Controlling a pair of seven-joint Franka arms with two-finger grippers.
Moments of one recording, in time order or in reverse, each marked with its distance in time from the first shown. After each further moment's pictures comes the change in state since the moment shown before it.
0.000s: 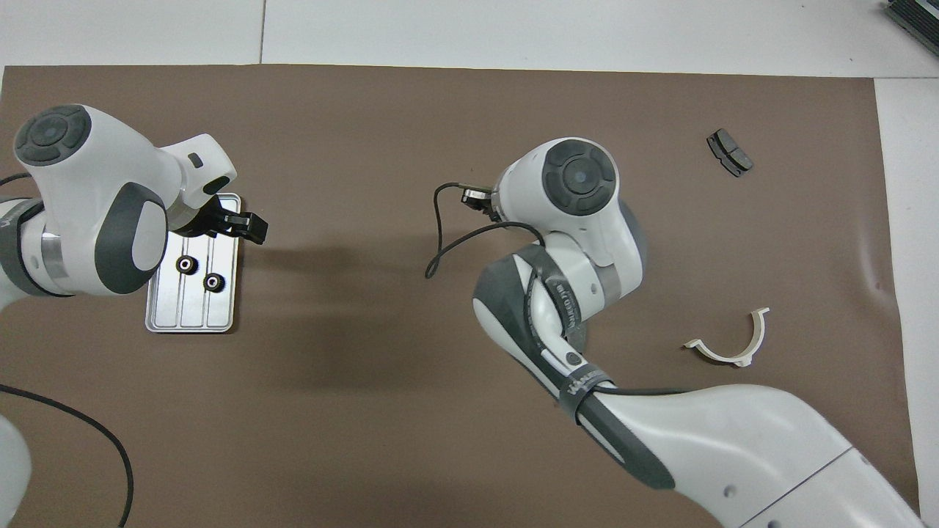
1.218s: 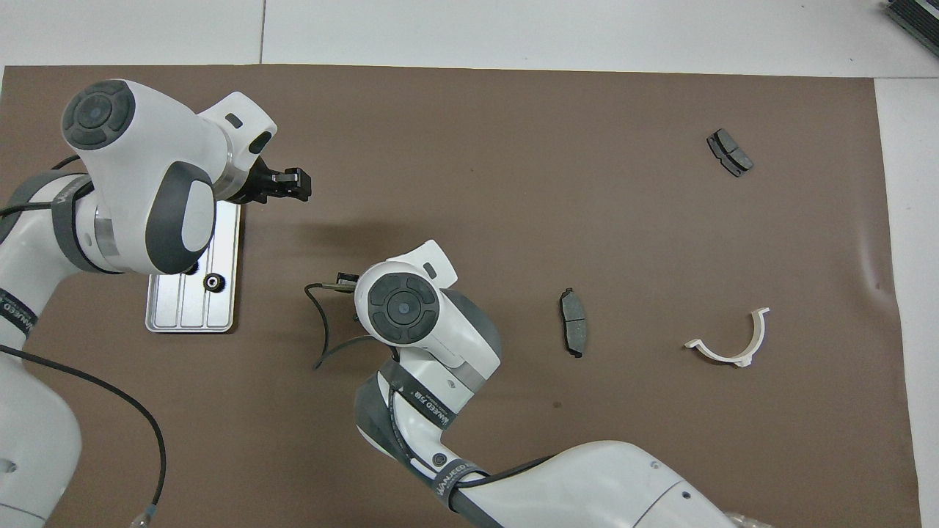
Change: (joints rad) left arm -0.080 0.075 -0.001 0.113 -0.066 0.102 -0.207; right arm 0.254 0.094 -0.012 0.000 -0.027 0.149 0.193
